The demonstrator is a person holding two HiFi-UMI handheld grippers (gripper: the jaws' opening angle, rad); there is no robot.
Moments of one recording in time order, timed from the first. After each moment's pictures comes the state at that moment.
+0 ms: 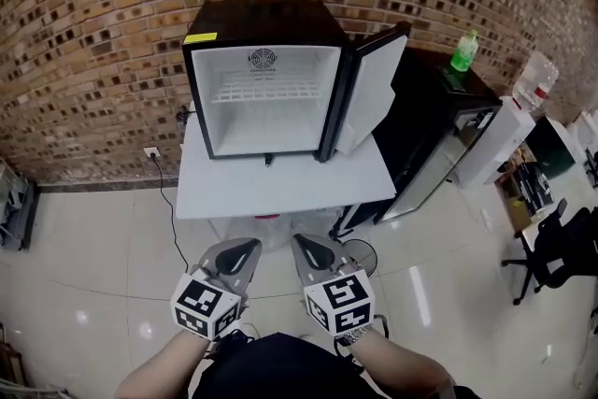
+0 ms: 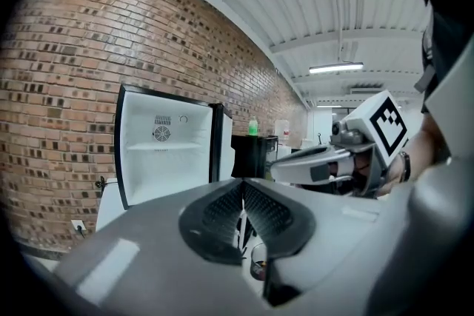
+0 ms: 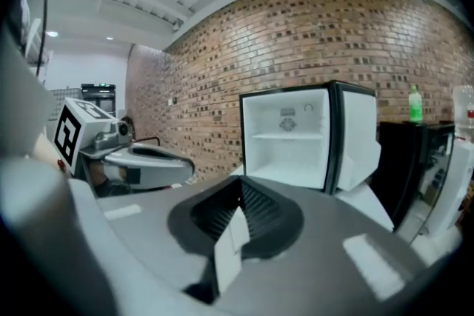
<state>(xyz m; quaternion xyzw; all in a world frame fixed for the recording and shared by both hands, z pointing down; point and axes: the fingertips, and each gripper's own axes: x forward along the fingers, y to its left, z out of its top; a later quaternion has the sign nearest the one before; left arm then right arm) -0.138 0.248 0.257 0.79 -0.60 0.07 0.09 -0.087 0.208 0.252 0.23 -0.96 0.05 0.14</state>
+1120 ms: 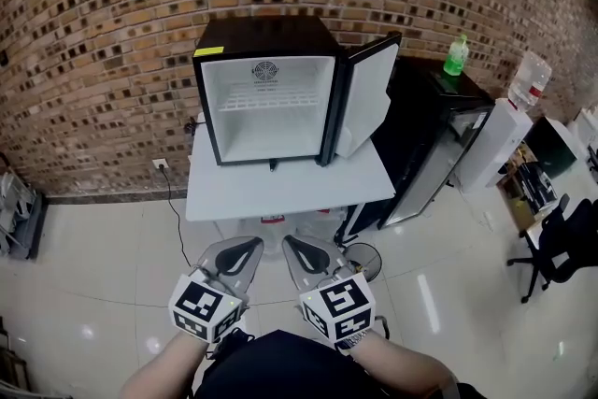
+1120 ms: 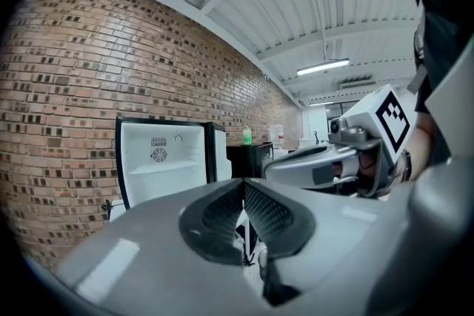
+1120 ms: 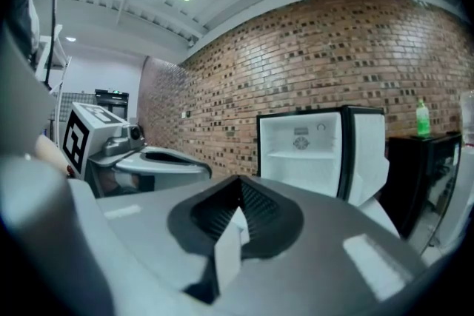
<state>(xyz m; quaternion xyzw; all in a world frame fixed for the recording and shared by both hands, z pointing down) -0.121 0.291 0.208 0.80 -0.60 0.08 0.02 -0.085 0.268 0.199 0.20 -0.98 0.02 0.09</state>
